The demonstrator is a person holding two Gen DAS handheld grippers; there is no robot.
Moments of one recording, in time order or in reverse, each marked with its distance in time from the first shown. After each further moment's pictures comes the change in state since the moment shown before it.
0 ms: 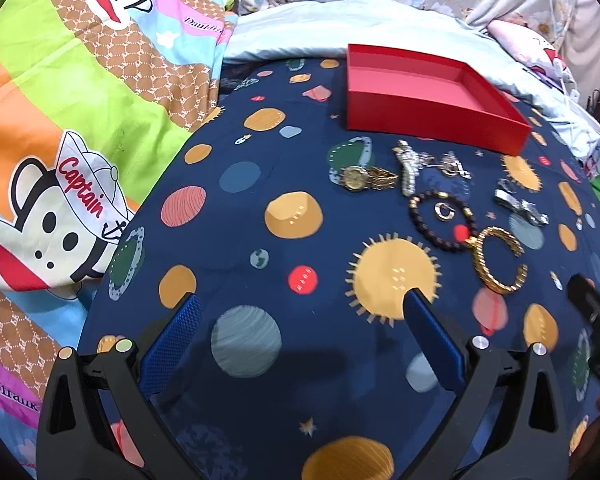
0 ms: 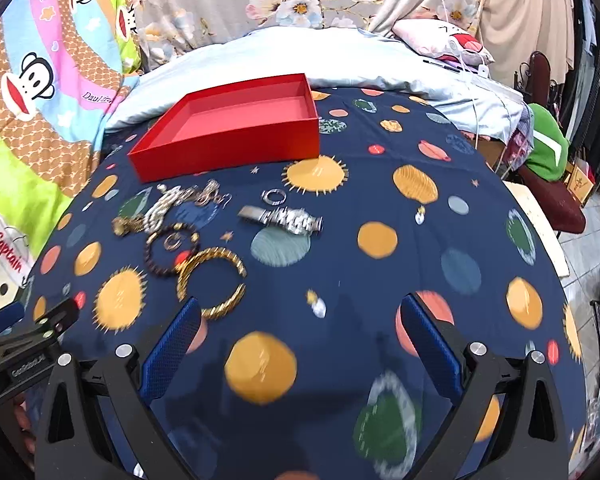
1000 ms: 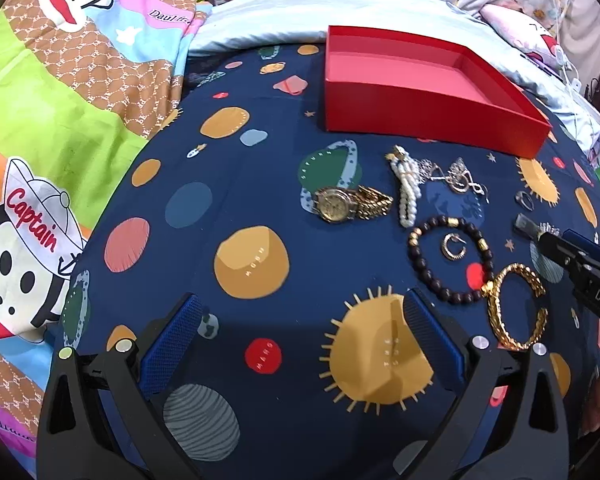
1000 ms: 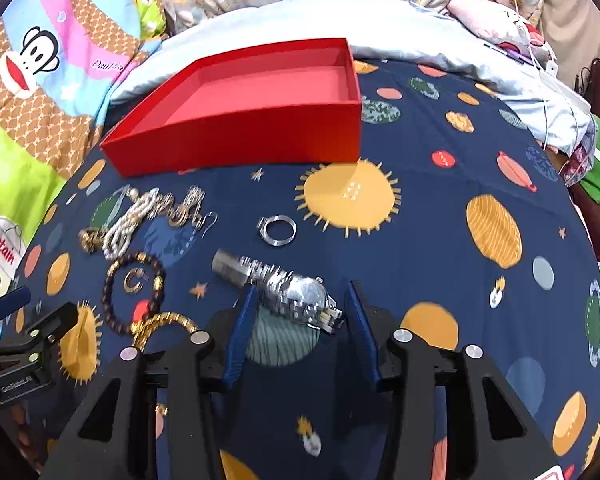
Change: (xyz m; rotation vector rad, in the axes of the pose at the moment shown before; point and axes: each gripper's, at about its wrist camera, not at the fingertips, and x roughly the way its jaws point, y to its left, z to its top) left arm 0.049 -0.021 0.033 0.042 0.045 -0.048; right arm 0.087 -0.006 0.049 -0.099 0.136 0.134
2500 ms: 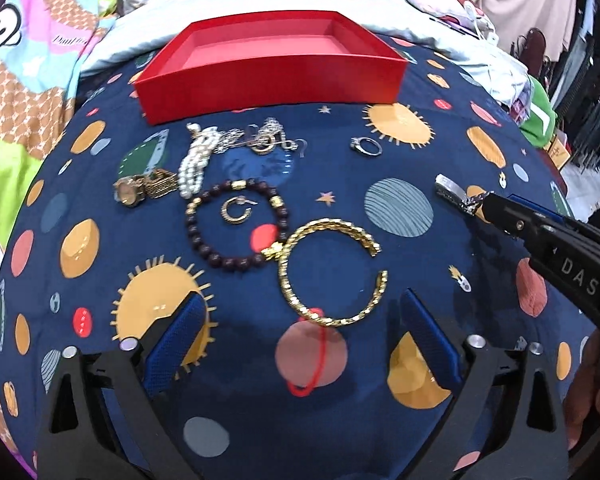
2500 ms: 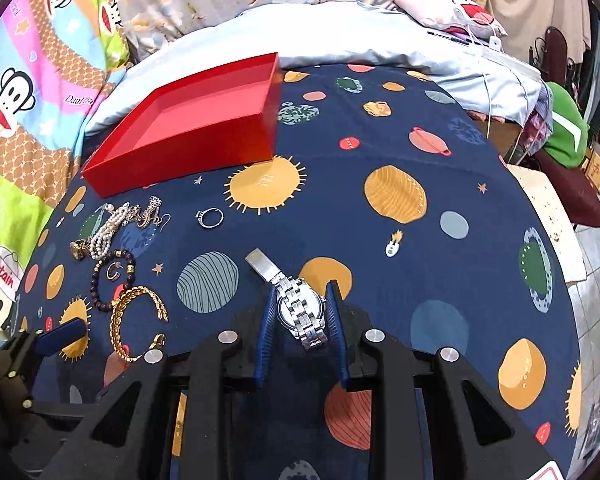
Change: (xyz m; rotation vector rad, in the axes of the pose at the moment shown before) left arm -0.010 -0.108 -0.019 0.160 0.029 -0.215; right arm -0.042 -0.048 -0.023 0.130 -0.041 -0.057
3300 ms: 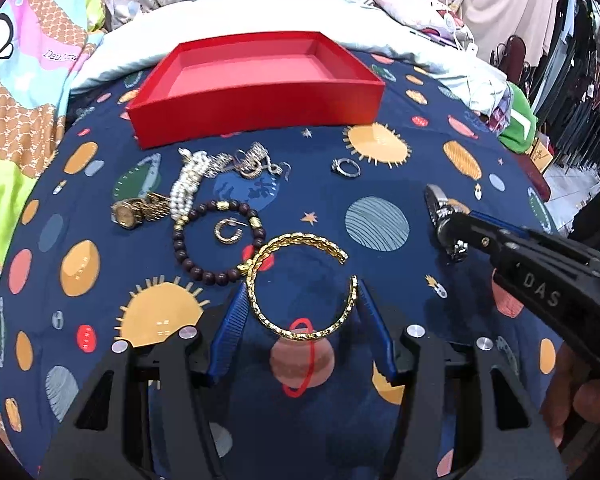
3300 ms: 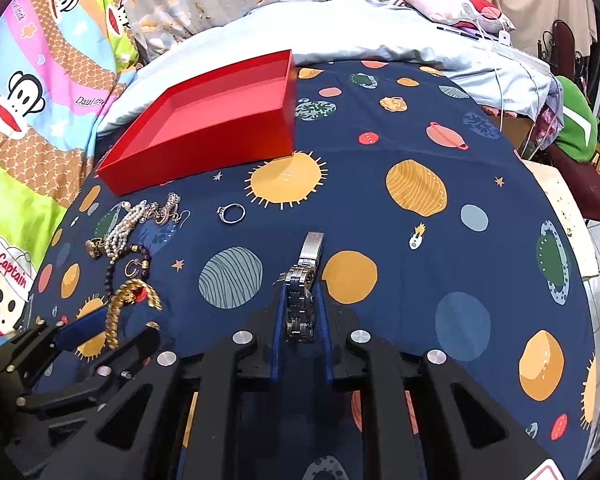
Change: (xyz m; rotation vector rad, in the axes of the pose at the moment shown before) left arm -0.021 0.005 0.003 0.015 -0.064 -0.061; right arm -0.001 0.011 -0.004 0.003 0.007 0.046
